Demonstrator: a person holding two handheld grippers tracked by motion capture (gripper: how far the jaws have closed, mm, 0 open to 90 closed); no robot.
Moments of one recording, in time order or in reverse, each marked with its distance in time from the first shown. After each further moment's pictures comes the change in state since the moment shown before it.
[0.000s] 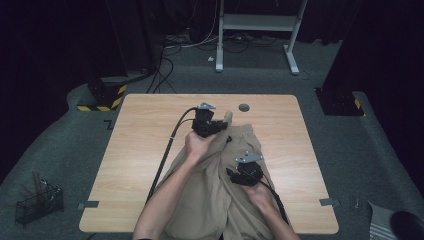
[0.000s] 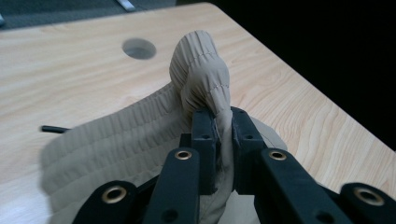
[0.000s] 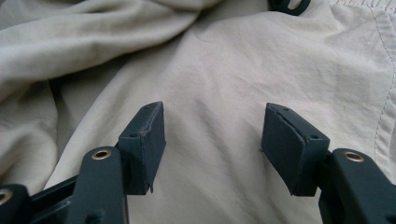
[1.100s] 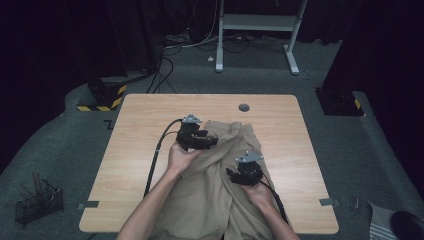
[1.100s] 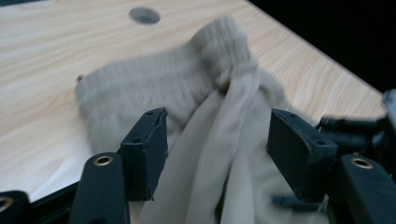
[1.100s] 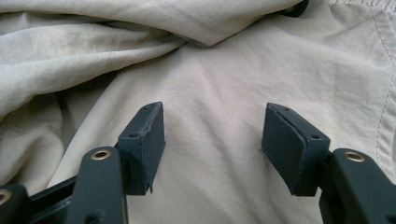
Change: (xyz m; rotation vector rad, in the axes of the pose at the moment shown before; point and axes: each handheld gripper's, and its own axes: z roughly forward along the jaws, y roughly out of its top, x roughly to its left) left arm 0.007 -0.044 -0.059 0.040 0.015 0.077; right arm 0.000 0.000 0.000 0.001 0.004 0.001
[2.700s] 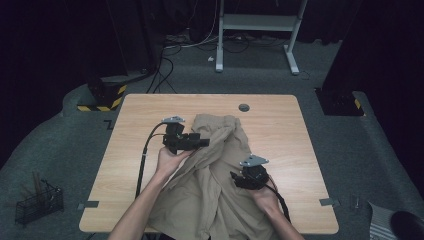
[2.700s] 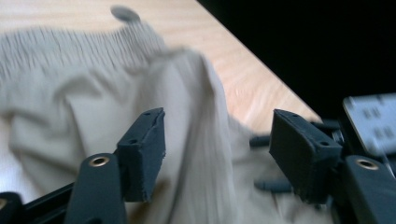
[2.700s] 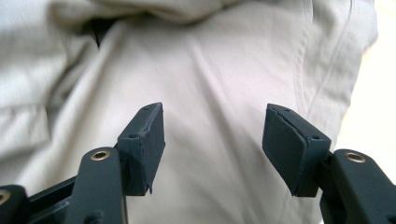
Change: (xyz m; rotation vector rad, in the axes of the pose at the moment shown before) left arm 0.015 -0.016 -0.035 -0.052 -0.178 -0.155; right arm 0.003 -0.004 -0.030 0.010 -0.008 -0.032
